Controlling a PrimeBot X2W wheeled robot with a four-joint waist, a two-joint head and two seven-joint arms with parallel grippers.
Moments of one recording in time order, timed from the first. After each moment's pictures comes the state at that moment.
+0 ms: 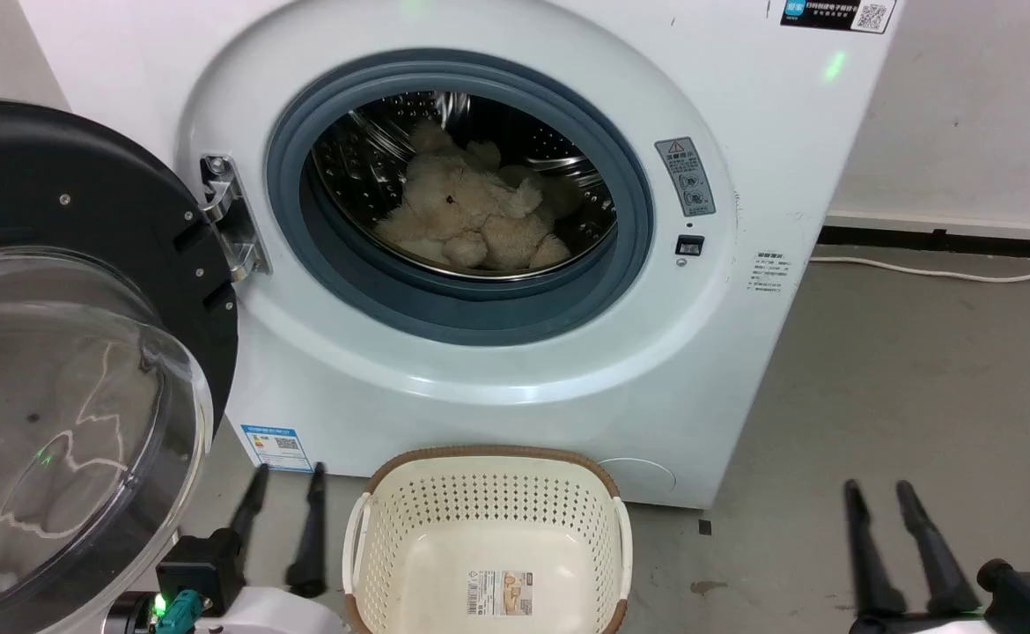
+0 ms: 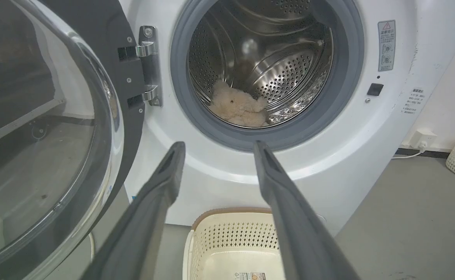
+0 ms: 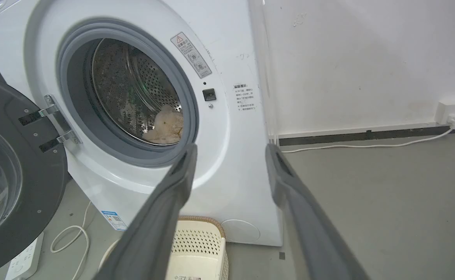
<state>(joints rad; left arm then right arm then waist) -0.02 0.12 -0.07 0.22 -0.20 -0.03 -0.26 0.10 -0.05 -0.03 0.08 0.27 0.13 -0.26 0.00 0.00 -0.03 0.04</state>
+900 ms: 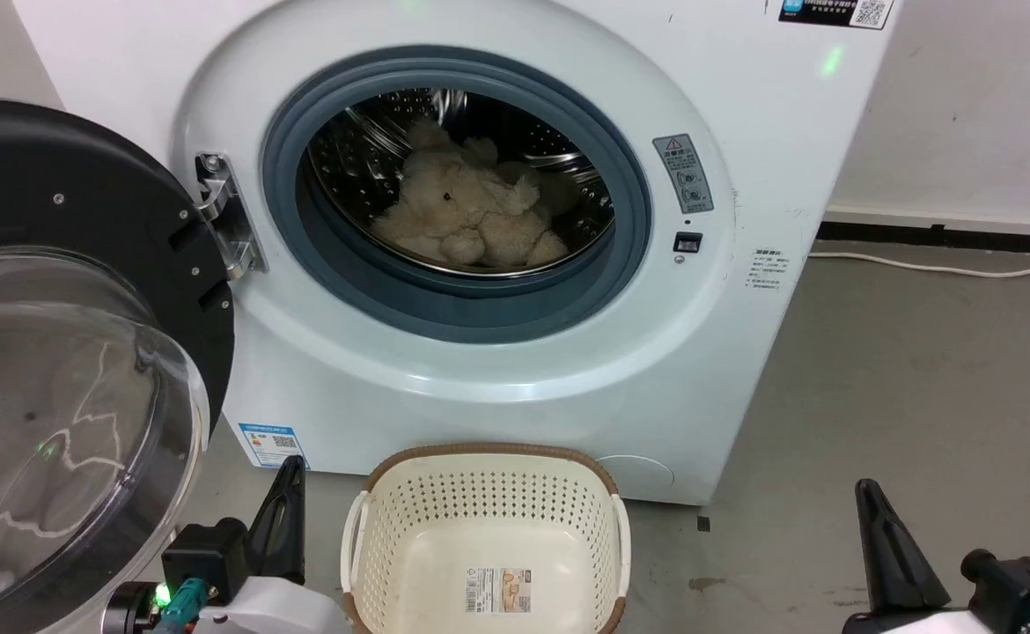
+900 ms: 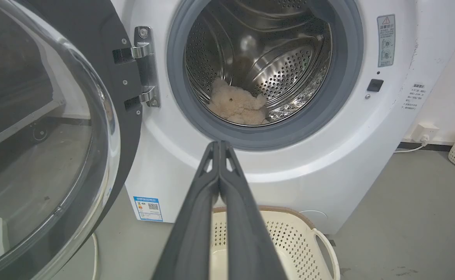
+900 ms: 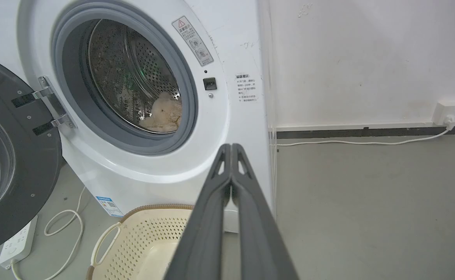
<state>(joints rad) -0.02 0.11 -0.05 0.18 -0.17 -0.02 -0.21 0.10 -0.05 -0.03 0.07 0.22 0.13 -0.21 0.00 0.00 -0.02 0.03</state>
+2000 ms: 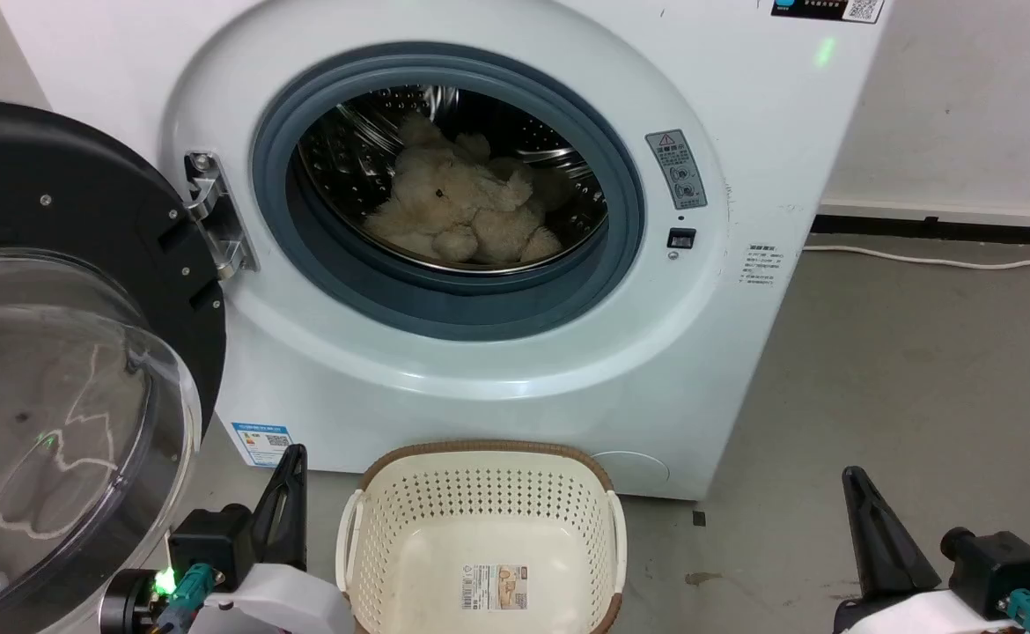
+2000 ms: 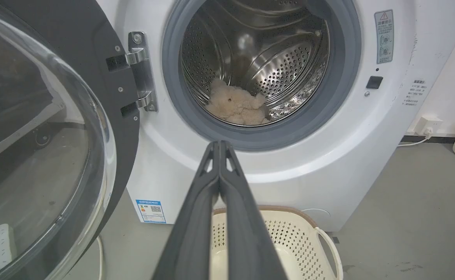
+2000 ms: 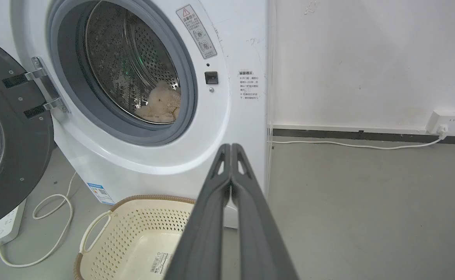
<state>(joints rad) -0.02 0.09 -0.04 0.12 -0.12 -0.02 -0.14 0.07 -0.05 -0.02 0.05 0.15 0.13 -0.14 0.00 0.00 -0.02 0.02</state>
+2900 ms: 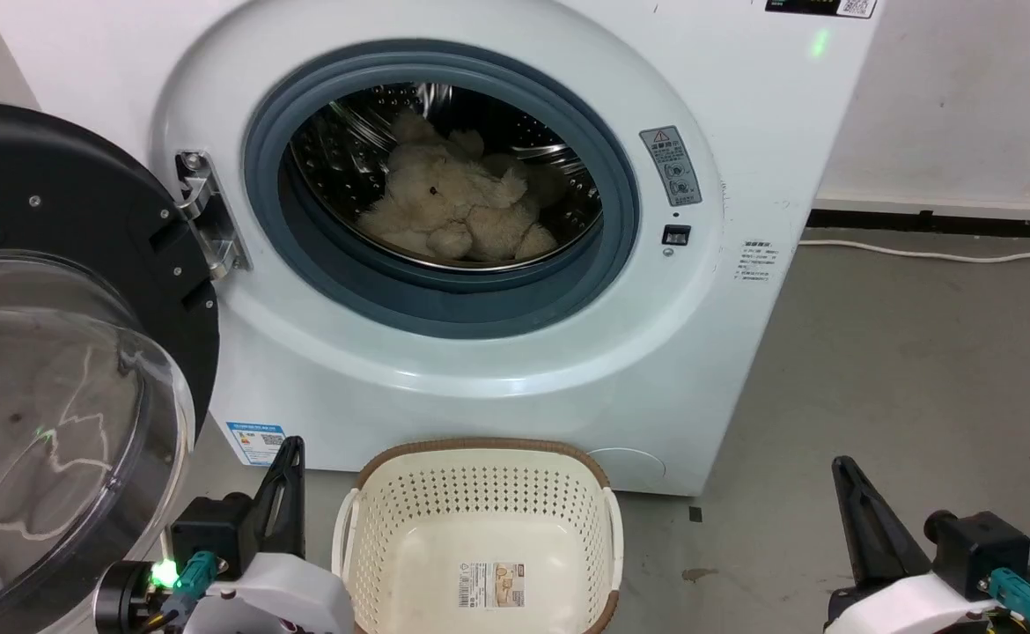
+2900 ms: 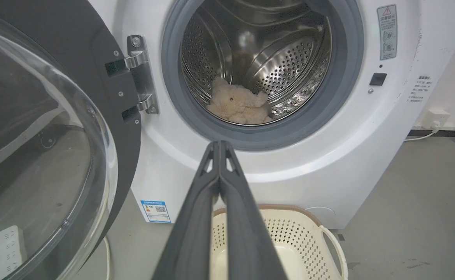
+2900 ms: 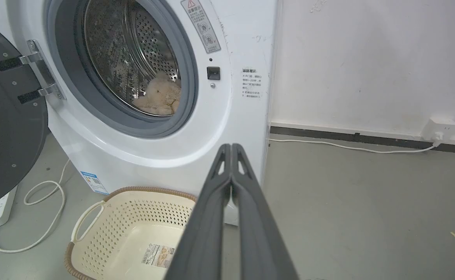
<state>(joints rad) -0.02 0.08 -0.02 0.08 -0.07 -0.01 -0.08 0.05 -0.05 -0.01 0.03 0.09 0.13 -0.08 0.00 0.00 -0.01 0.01</state>
